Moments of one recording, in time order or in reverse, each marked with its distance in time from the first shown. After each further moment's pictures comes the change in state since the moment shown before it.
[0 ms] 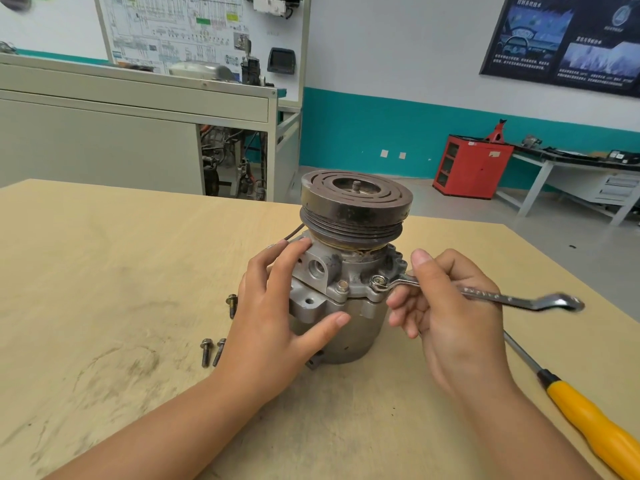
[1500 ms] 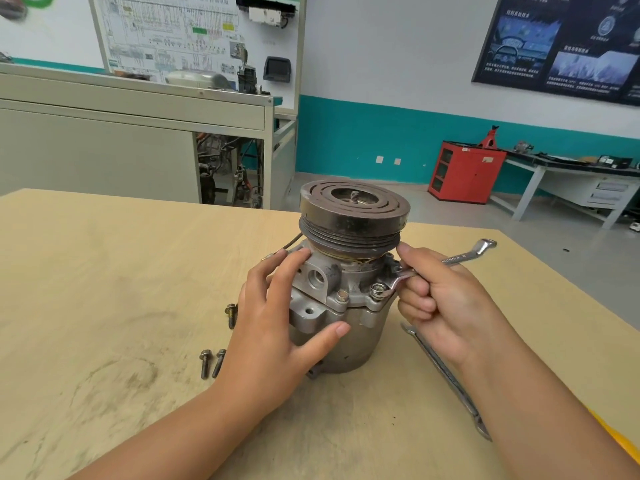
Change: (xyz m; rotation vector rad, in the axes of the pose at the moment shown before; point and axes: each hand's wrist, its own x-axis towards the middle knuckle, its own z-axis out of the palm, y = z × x) left_hand 0.000 -0.001 0.001 -0.011 -0.013 -0.010; right_hand 0.033 -0.010 -0.004 0.170 -0.052 0.403
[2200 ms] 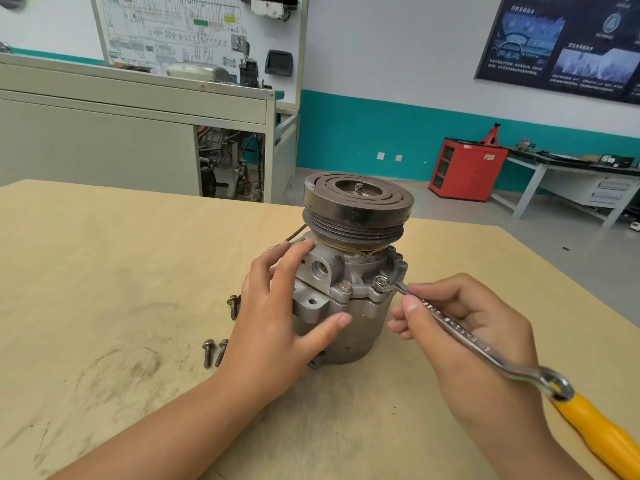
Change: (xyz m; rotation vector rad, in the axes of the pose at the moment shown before) left_hand 0.000 0.000 -0.001 -0.005 0.004 0.012; right_hand -0.060 0.027 -0.005 -0.522 0.088 -0.557
